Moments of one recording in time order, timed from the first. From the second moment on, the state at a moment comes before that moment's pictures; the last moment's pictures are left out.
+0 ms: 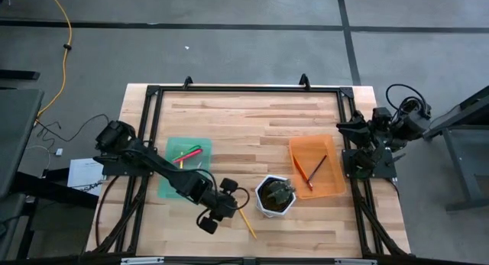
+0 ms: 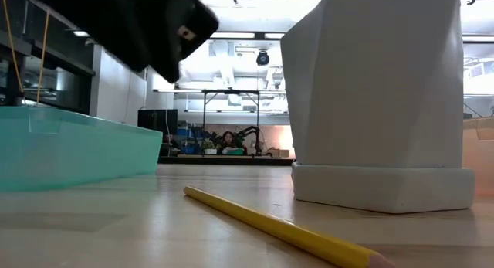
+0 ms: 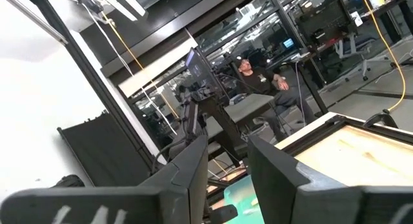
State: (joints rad) left arm -0.39 1.76 1.19 -0.41 -0.04 -0.03; right arm 0.72 0.24 0.60 -0.04 0.79 0.34
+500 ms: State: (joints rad) left arm -0.39 1.84 1.19 -0.43 -0.11 -0.06; right arm 0.72 0.24 0.60 -0.05 0.78 0.36
